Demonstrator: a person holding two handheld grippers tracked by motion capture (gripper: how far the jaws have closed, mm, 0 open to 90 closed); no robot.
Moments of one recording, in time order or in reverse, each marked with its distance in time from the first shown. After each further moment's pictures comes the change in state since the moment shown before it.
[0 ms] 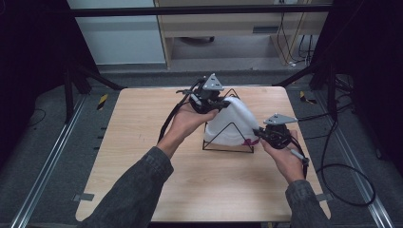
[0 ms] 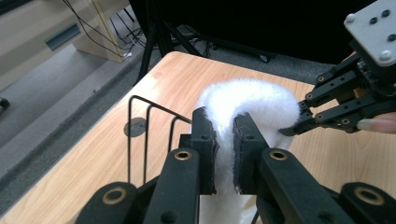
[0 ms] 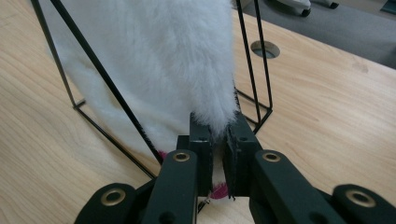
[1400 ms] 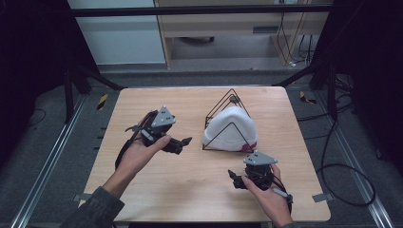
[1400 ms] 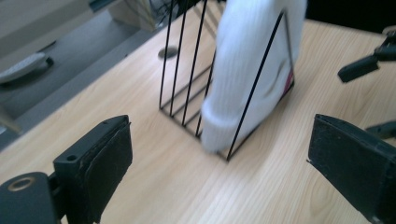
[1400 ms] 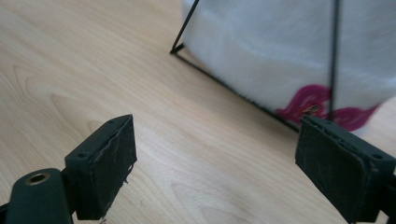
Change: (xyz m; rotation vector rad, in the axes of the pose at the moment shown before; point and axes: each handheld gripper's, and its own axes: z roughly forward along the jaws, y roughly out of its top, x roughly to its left) left arm -0.016 -0.118 -0.102 0.064 0.142 -0.075; right arm 0.105 -0.059 -0.014 0.030 0.062 -0.007
